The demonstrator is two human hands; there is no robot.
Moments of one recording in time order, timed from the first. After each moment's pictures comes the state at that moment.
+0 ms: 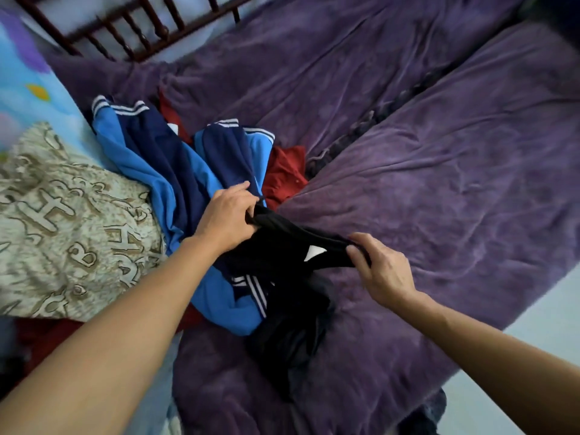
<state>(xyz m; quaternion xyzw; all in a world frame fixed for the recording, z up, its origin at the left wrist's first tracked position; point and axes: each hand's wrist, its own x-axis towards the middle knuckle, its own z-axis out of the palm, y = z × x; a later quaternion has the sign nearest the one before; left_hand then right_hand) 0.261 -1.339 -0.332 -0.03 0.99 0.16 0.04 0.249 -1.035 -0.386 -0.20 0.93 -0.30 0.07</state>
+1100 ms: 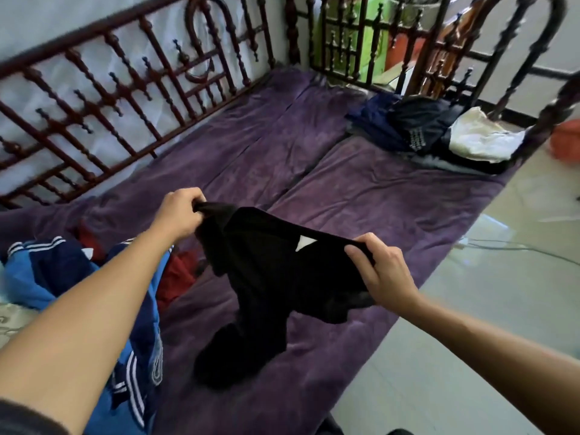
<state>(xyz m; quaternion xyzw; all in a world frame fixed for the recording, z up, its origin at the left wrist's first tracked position) 0.053 -1.077 -0.139 -0.11 0.98 0.17 -0.04 0.095 -0.704 -0.199 -0.18 0.87 -0.46 -0.06</state>
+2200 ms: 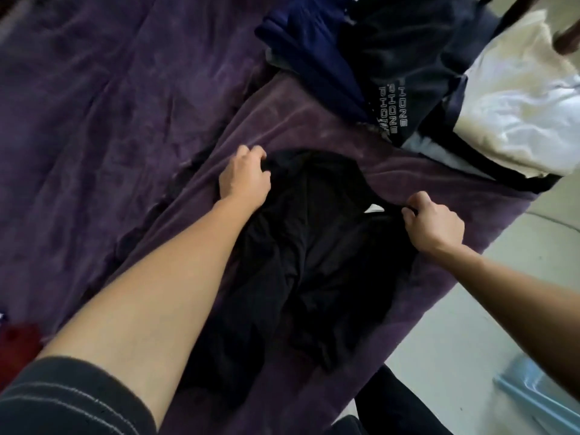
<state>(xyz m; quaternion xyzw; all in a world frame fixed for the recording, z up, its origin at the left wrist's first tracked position) -0.414 -0.768 -0.415 -0.12 0.97 0.14 0.12 -0.365 -0.443 -0.469 0.11 0.97 -0.08 0.19</state>
